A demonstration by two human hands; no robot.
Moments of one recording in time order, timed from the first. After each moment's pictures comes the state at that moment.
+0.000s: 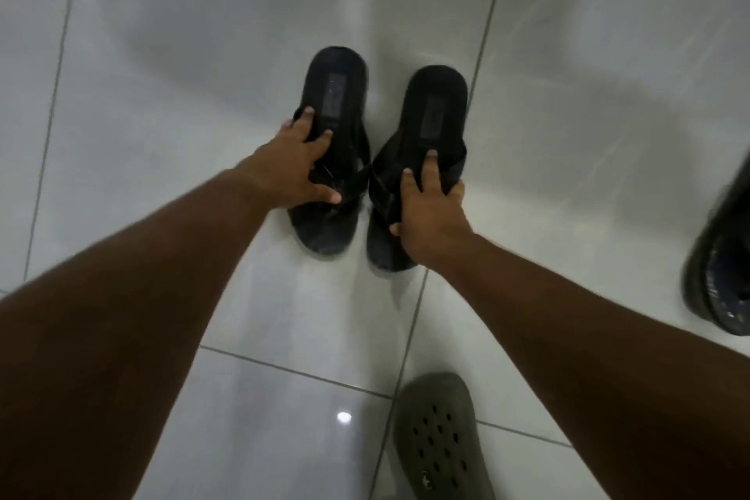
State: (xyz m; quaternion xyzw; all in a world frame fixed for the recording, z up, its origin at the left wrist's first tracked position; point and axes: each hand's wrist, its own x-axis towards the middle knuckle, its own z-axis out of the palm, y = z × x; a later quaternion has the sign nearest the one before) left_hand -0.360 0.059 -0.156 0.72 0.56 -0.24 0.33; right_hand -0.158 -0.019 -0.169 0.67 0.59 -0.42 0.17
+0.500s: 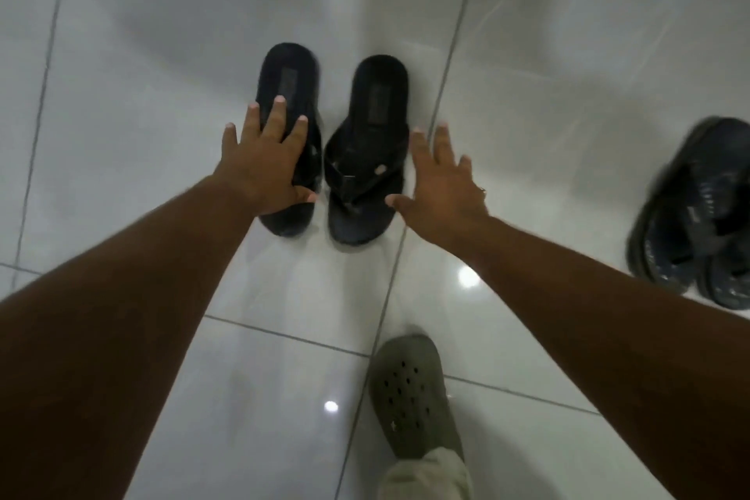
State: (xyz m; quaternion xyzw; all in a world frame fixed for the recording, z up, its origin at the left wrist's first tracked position) left_hand -0.346 0.016 -0.109 0.75 0.56 -0.29 0.19; right_hand -0.114 -0.036 -0.113 0.69 0.60 -0.40 0.10
